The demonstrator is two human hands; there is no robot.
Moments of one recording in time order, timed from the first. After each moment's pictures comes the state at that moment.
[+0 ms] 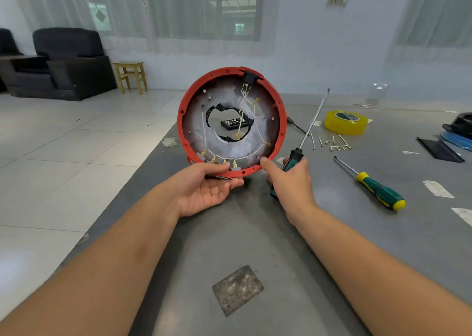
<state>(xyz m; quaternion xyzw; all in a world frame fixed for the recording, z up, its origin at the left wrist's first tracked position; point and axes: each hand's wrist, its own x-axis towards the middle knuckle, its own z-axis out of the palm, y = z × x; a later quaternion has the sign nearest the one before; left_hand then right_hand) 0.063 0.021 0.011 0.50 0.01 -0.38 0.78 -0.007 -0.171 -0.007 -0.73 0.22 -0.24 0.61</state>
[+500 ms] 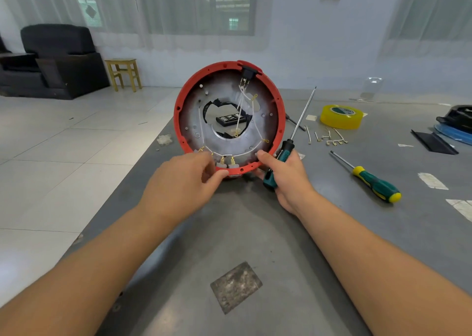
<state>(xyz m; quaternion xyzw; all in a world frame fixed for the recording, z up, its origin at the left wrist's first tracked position) 0.031 0.046 0.015 0.88 -0.32 0.26 0.22 0.005 -0.177 -0.004 -0.58 0.12 -0.20 0.78</state>
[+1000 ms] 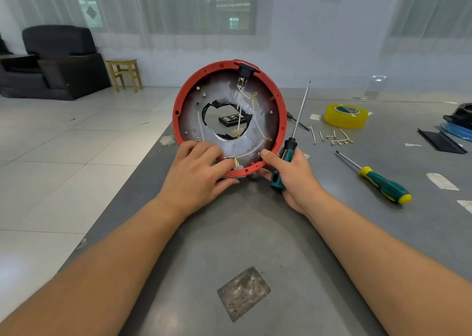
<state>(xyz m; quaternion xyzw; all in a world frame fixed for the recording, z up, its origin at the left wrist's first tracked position) 0.083 0.033 -0.016 0.76 -0.44 0.48 0.05 0.005 -0.180 -0.001 -0.59 0.10 -0.19 0.78</state>
